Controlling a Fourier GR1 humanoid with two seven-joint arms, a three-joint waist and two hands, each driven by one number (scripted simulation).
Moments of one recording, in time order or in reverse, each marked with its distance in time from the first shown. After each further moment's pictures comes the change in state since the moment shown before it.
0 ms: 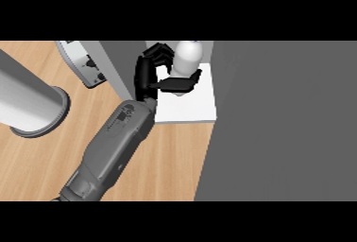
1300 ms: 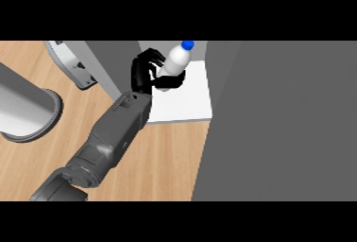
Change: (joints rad) left arm -0.248 0.007 0.116 0.628 -0.026 0.117 -0.200; right arm 0.012 -0.037 -0.014 -0.005 -0.028 0.023 -0.040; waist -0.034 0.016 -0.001
